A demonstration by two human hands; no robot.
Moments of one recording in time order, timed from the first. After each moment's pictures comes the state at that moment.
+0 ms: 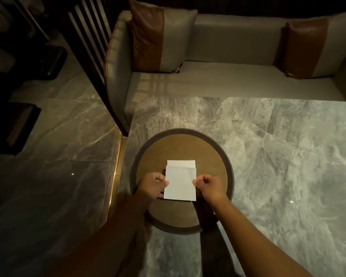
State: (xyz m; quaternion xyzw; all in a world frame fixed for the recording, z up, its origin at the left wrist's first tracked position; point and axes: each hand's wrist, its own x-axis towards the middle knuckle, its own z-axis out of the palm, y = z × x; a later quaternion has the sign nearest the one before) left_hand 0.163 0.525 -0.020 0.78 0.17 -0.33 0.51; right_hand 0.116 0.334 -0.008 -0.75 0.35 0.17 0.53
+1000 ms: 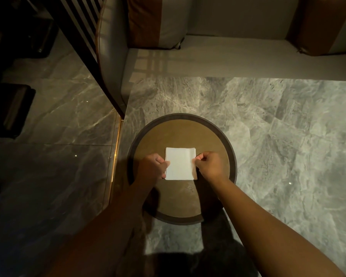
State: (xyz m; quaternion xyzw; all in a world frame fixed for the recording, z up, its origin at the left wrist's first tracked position) left_hand 0.181 0.514 -0.052 0.86 0.11 -0.23 0.44; right_hand 0.155 0.322 -0.031 -0.84 0.32 0.18 0.40
